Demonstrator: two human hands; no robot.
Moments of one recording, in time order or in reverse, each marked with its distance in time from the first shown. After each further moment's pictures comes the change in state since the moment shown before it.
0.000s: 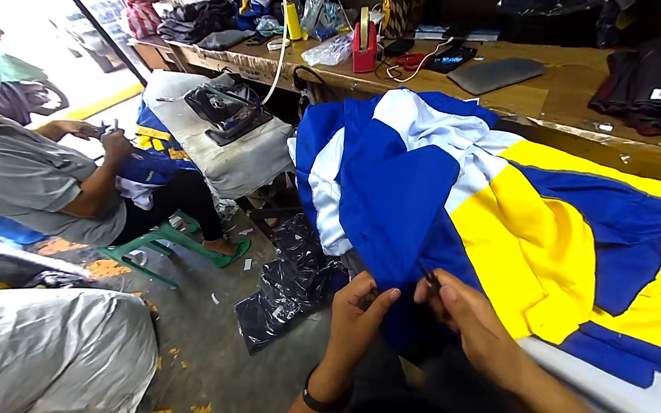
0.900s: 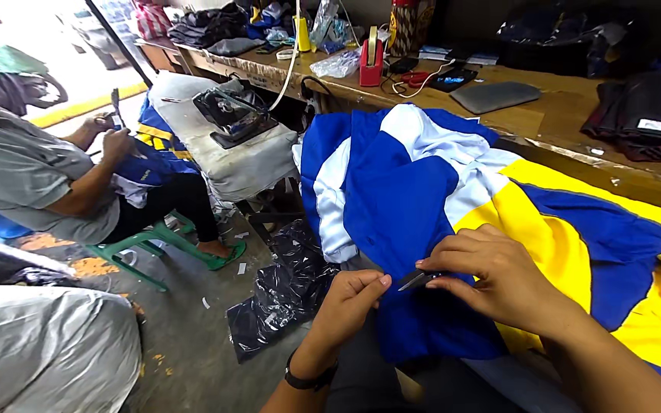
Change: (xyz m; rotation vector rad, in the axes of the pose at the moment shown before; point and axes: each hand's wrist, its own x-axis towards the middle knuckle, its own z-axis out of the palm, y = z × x) left_hand 0.038 0.024 -0.027 0.014 -0.297 -0.128; right_hand 0.063 -0.020 -0.060 -0.873 -0.152 -0.446
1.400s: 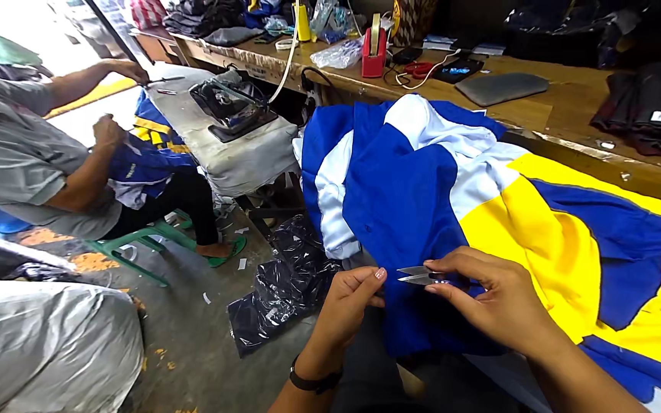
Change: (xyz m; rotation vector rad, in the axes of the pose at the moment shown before) left_hand -0.007 -0.003 0.007 -0.323 0.136 -0.121; right_hand -0.024 -0.020 0.029 0.184 0.165 0.334
